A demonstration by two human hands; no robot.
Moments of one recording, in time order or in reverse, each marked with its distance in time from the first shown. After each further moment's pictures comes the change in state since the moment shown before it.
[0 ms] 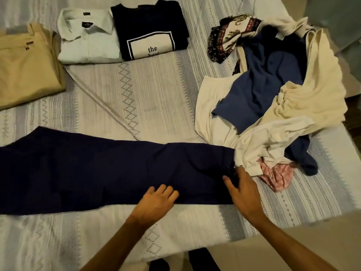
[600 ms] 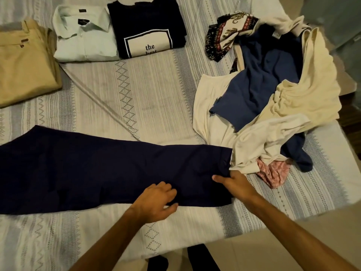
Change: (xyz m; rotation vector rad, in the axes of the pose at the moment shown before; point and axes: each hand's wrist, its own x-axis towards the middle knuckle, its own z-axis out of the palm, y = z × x) left_hand 0.005 -0.007 -0.024 -0.423 -0.152 -0.097; right_hand 0.013 -0.041 -0.012 0.248 -0.313 0.340
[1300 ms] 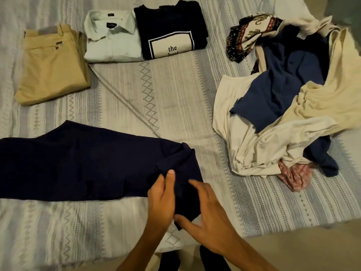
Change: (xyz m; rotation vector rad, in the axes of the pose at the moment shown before) left_hand -0.043 0.079 -0.086 -1.247 0.743 -0.745; right_hand -0.108 -0.041 0.116 -0.306 -0.166 -0.528
